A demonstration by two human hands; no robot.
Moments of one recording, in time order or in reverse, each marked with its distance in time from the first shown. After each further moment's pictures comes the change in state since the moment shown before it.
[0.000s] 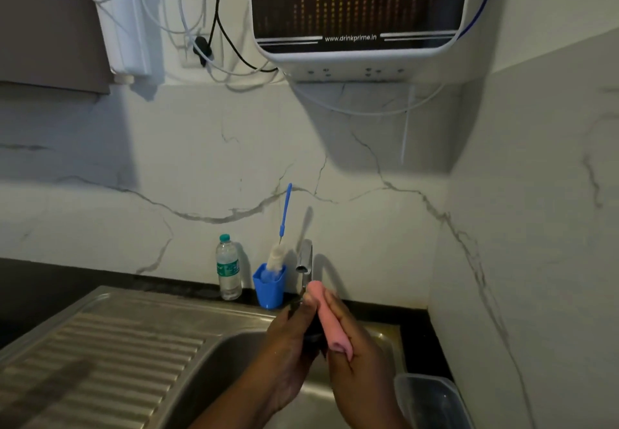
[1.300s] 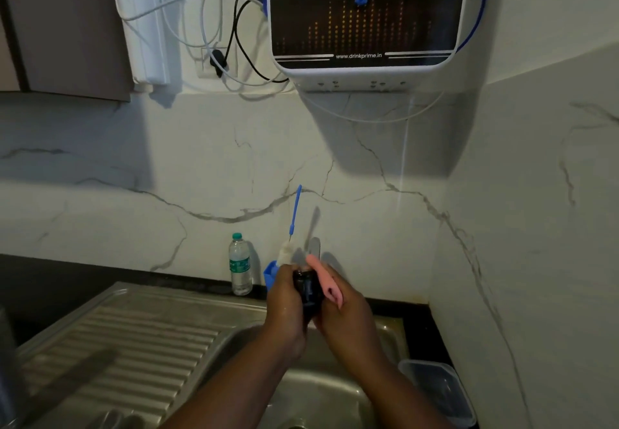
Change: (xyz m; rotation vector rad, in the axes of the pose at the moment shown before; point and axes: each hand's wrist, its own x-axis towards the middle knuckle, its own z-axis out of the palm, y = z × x) left_hand -0.008 0.035 0.011 -0.041 0.259 0.116; right_hand 0.024 -0.052 0.031 -0.186 -0.084 0.244
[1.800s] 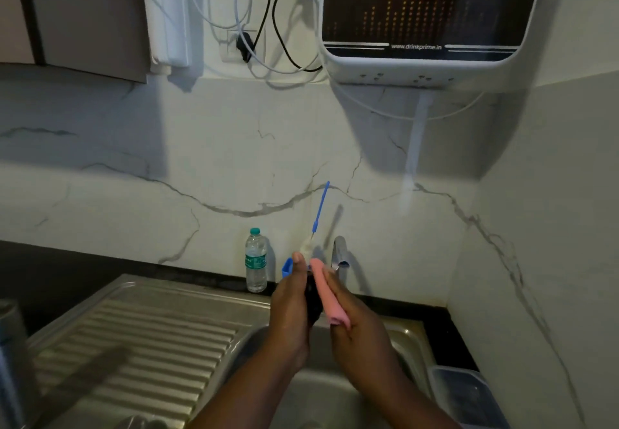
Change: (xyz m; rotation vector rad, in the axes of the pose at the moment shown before) left_hand 0.037 0.014 -0.066 -0.016 -0.148 0.094; right_hand 0.002 0.010 0.055 -0.227 -0.100 -0.168
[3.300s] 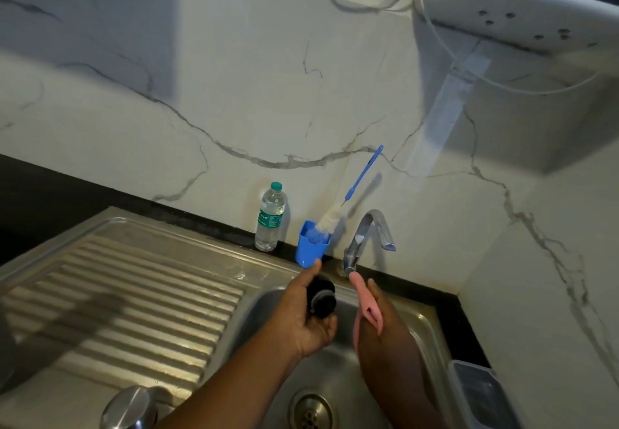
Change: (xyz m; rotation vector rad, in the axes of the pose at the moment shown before) left_hand 0.067 -0.026 -0.084 -0.352 0.146 -0.781; right_hand 0.020 0.029 0.068 -0.149 0.021 0.283
